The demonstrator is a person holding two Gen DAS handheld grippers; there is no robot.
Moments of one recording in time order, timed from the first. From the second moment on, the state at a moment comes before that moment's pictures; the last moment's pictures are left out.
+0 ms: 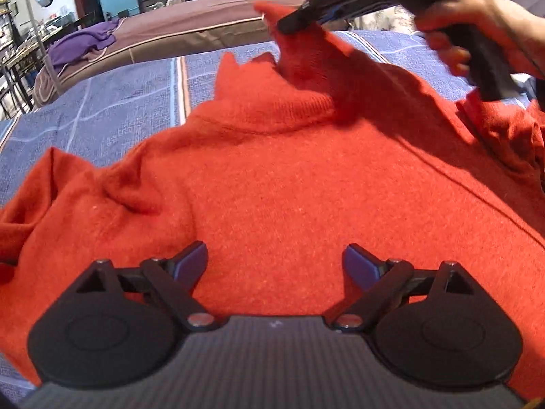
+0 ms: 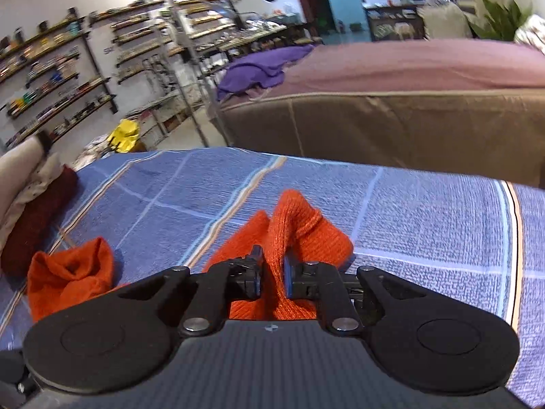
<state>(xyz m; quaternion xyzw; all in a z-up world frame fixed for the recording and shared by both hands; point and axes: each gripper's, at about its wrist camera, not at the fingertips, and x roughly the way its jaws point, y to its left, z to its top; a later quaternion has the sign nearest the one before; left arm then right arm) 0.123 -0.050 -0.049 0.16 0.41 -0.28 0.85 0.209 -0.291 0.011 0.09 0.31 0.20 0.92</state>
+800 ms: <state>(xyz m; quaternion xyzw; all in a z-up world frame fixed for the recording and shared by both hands) 0.087 -0.011 -0.023 0.12 0.42 -0.22 0.87 0.184 -0.256 0.019 -0.12 0.27 0.22 0.93</state>
